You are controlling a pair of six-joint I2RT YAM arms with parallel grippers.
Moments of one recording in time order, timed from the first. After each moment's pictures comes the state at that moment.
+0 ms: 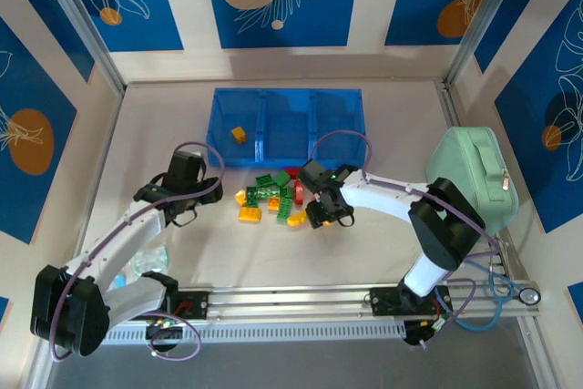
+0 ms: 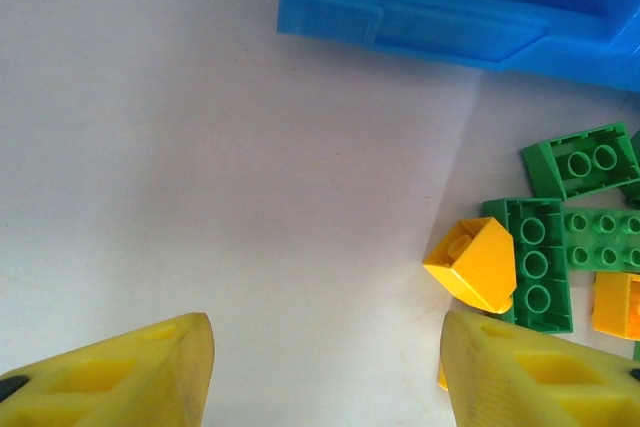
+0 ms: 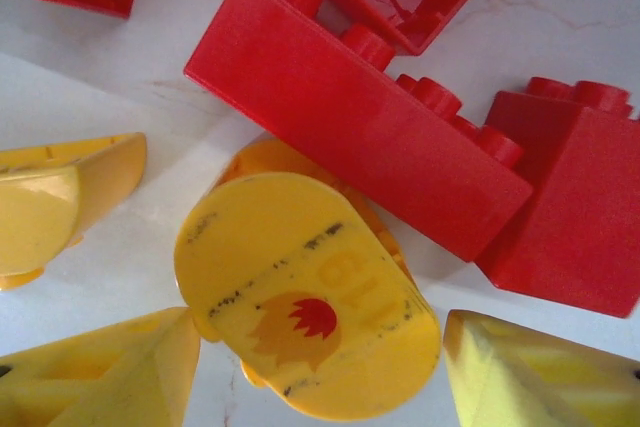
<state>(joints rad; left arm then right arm) -0.36 1.09 0.71 -0.56 -0.09 -0.44 0.79 1.64 0.99 -0.80 0.12 0.39</state>
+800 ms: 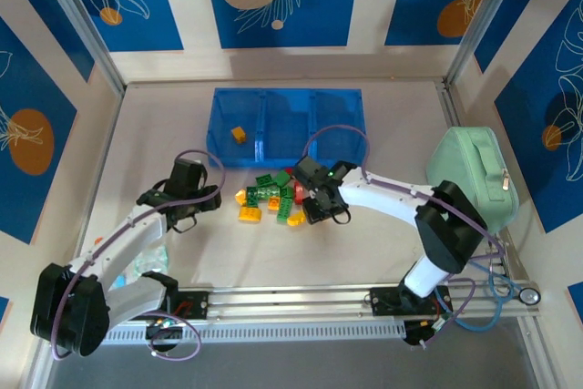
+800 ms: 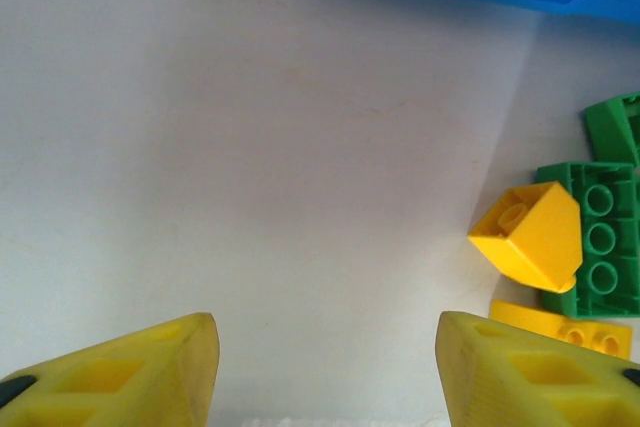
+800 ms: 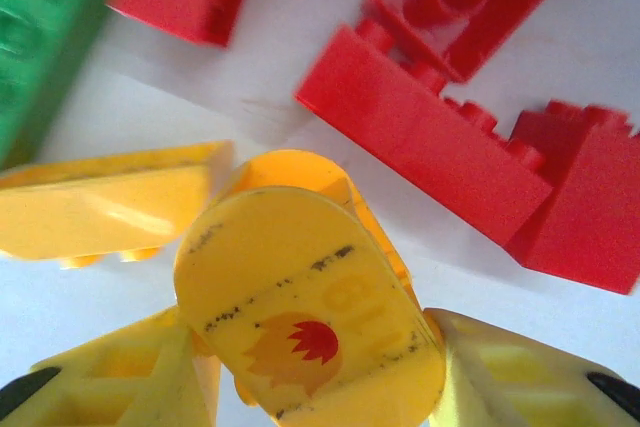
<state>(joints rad) -0.36 1.09 0.64 -0.54 -0.11 -0.45 0.83 1.61 1.09 -0.87 0.11 0.42</state>
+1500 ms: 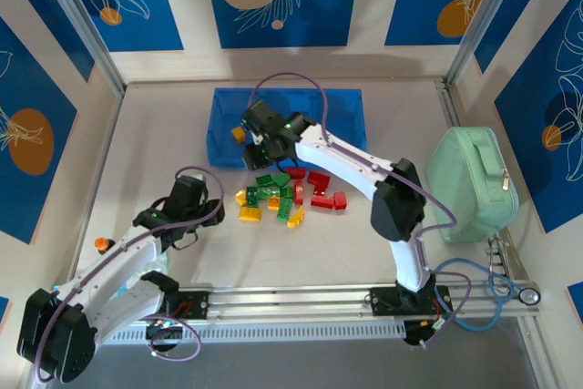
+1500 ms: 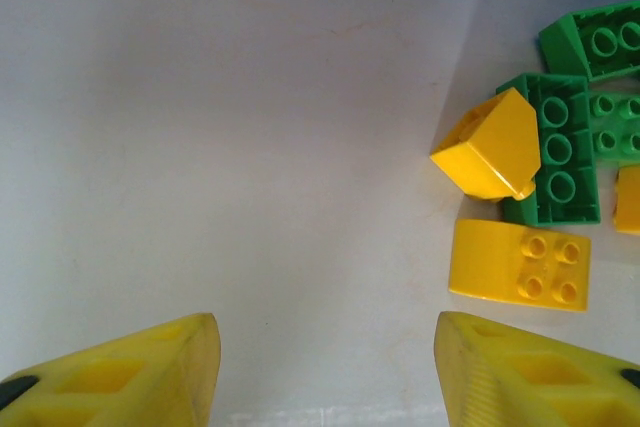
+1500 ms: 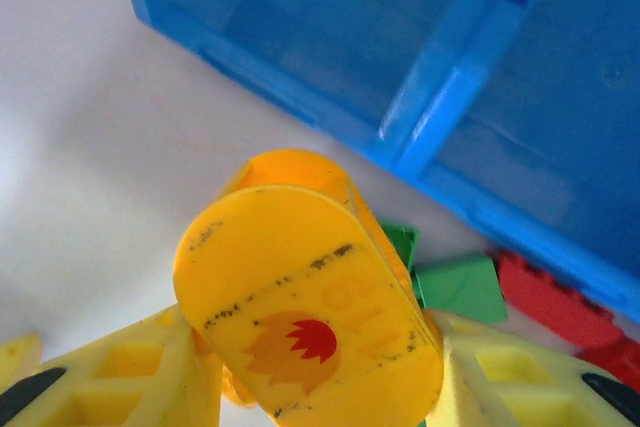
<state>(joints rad) -0.46 0.91 0.51 -0.55 -0.10 -0.53 0.86 2.05 1.94 -0.94 0.05 0.35</state>
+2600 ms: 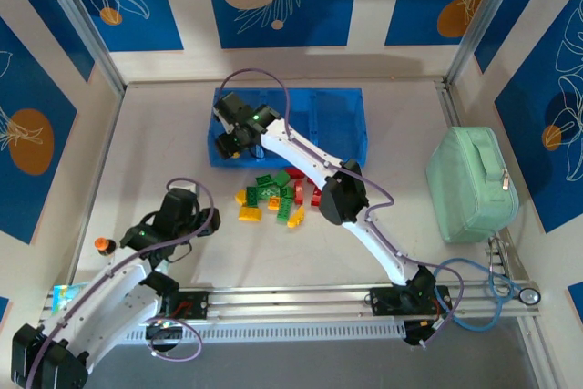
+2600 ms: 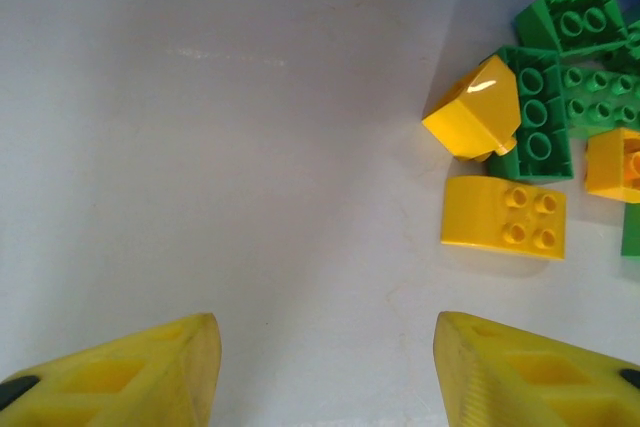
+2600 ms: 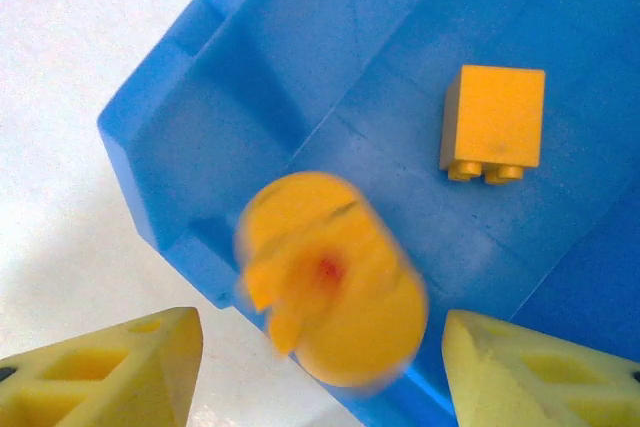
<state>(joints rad) -0.47 0.72 0.46 -0.64 -0.09 -0.55 0.84 2.60 2.67 -1.06 0.02 0.19</state>
